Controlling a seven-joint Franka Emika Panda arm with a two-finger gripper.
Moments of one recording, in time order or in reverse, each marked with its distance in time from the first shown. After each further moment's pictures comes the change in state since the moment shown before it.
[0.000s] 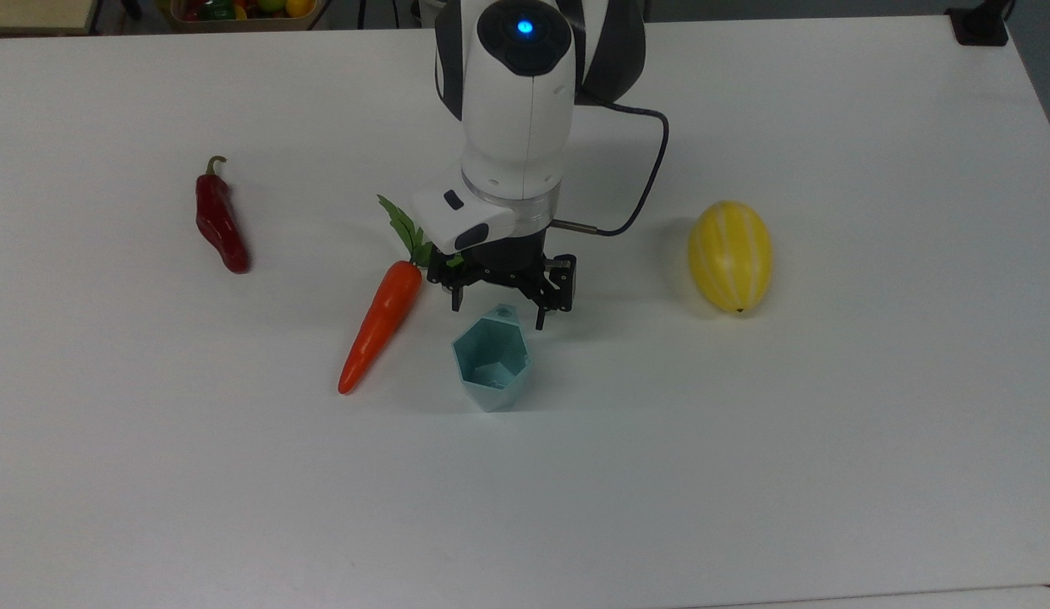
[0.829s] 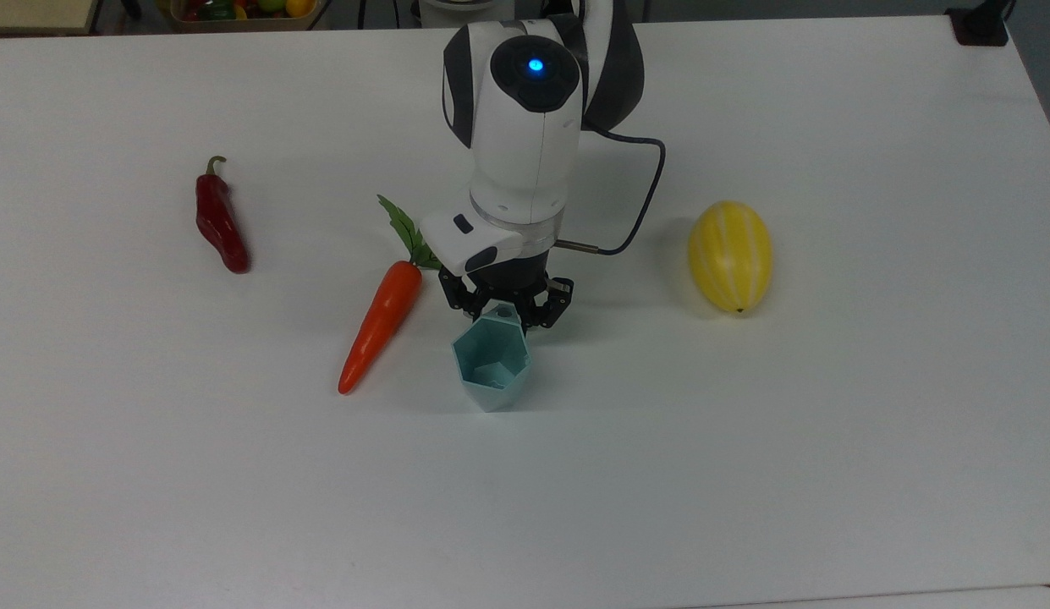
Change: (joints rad) arm 0.006 0.046 0.000 -0.005 -0.029 0.040 0.001
